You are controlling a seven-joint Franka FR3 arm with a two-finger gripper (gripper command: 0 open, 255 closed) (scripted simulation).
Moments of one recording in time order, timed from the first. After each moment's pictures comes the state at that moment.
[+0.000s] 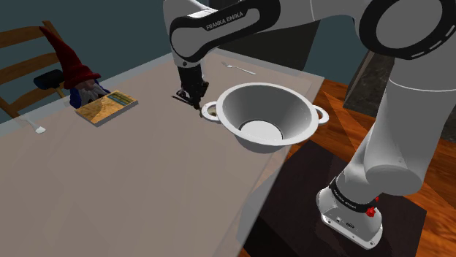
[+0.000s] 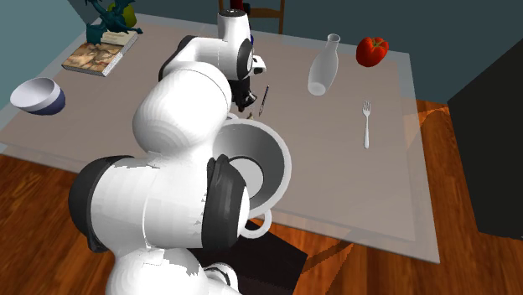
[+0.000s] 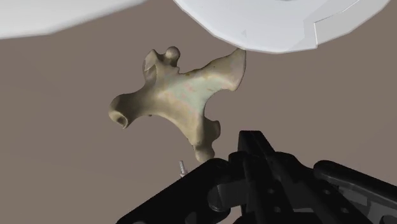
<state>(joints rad) 0.22 0.26 0.17 -1.73 -0.04 1.91 0.37</state>
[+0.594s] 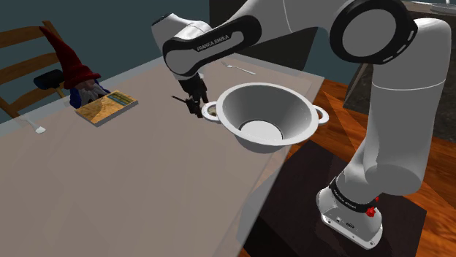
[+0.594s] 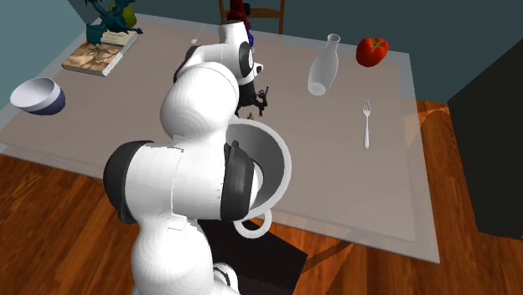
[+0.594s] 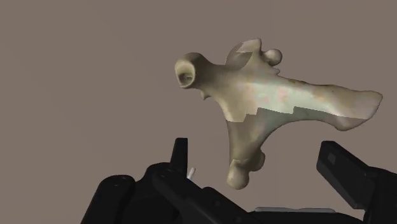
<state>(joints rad) 0.20 0.41 0.21 -1.61 -0.23 1.75 -0.18</state>
